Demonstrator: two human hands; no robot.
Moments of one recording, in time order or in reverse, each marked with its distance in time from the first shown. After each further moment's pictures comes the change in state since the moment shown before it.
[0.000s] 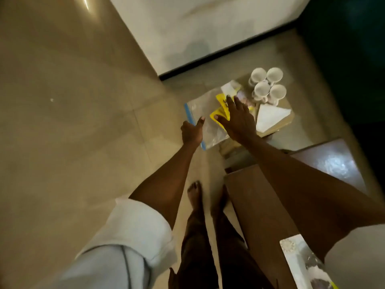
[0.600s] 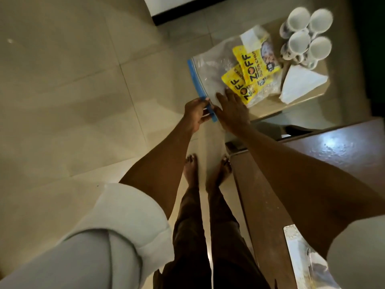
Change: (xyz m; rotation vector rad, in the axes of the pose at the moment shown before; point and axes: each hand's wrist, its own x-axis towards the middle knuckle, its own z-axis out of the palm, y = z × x) left_hand 0.099 -0.104 0.040 -0.573 -0.299 -0.241; right_hand 0.010 0.012 0.148 -0.197 -0.245 -0.006
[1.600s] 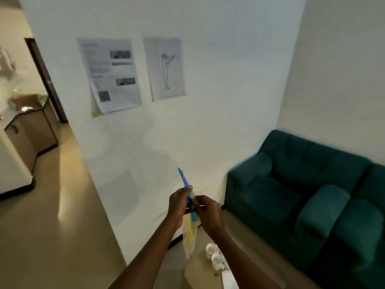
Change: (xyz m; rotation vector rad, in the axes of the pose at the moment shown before) left_hand -0.443 0.330 0.160 0.241 -0.301 0.808; right_hand -0.236 -0.098 -0.445 0.899 0.900 -0.145
